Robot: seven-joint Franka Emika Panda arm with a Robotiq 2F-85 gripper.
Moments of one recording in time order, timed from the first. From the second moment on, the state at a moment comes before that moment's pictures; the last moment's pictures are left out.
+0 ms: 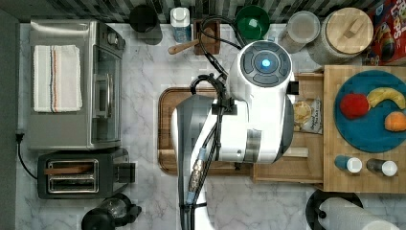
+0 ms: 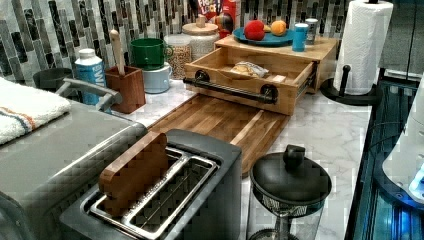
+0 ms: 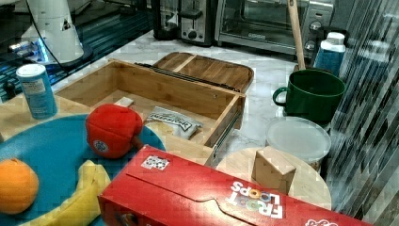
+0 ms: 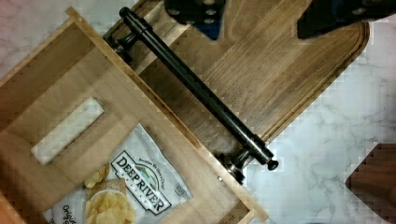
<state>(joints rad) -0.04 0.04 -0.03 -1.86 0.00 0.26 -0.07</state>
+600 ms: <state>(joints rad) -0.05 0.05 -0.03 -1.87 0.00 0.26 -0.07</state>
